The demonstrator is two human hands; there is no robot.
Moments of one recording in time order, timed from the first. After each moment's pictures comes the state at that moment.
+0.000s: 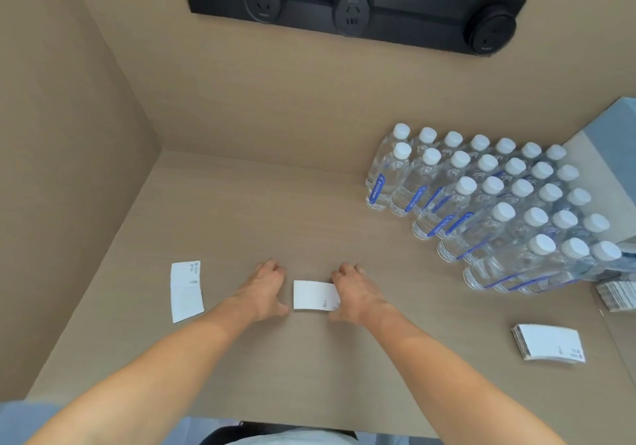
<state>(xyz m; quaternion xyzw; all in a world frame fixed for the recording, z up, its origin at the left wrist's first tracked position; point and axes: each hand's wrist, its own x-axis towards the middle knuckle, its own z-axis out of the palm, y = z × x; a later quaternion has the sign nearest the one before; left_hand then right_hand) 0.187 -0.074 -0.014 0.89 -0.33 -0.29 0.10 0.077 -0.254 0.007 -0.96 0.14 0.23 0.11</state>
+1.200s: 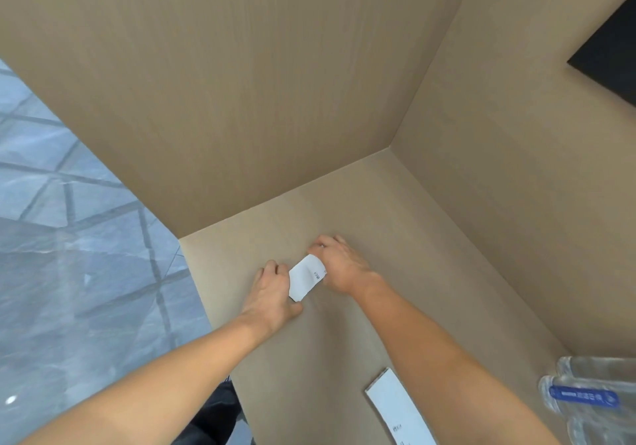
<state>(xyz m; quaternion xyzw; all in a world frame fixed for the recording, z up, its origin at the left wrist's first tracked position) 0.173 0.049 -0.031 0.93 0.20 -0.15 0.25 0.299 -0.072 -0.021 -0.90 -0.38 0.23 0.03</state>
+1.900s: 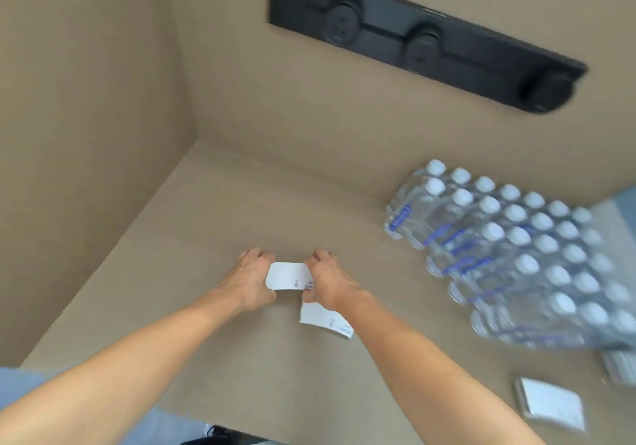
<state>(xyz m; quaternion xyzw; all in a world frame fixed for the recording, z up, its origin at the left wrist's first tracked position) 0.212 -0.043 0.012 0.93 -0.21 -0.25 0.19 0.151 -0.216 0.031 -0.96 0.08 0.21 0.16</state>
